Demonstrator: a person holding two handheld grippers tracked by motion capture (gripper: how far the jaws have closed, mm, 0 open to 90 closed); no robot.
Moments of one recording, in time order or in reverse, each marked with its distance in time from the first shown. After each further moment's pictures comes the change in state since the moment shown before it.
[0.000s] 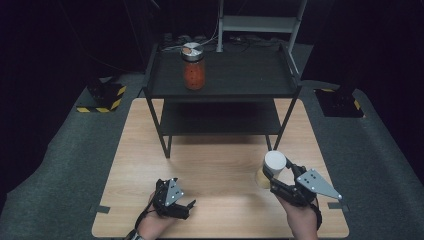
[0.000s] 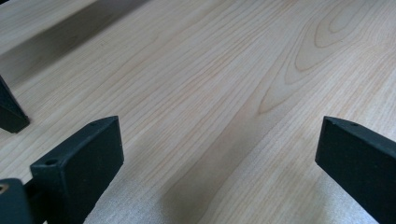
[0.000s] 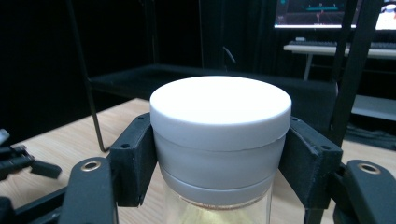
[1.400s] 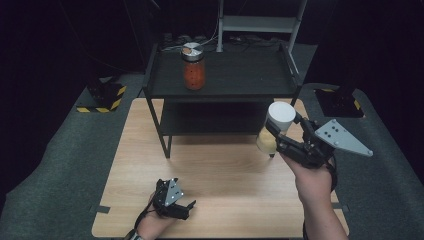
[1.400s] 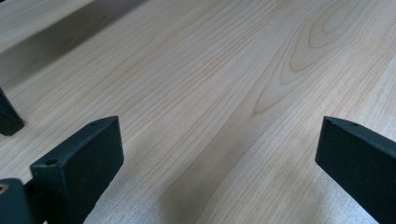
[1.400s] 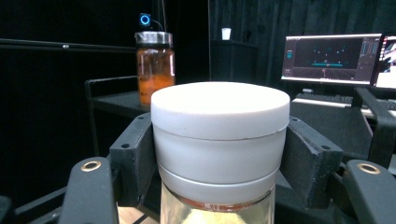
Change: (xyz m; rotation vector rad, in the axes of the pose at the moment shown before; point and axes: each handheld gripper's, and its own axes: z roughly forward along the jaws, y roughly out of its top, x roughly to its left) left arm 0.003 -0.001 0.000 -0.007 -0.017 0.002; right arm -0.008 0.127 0.026 -0.138 0.046 -0.023
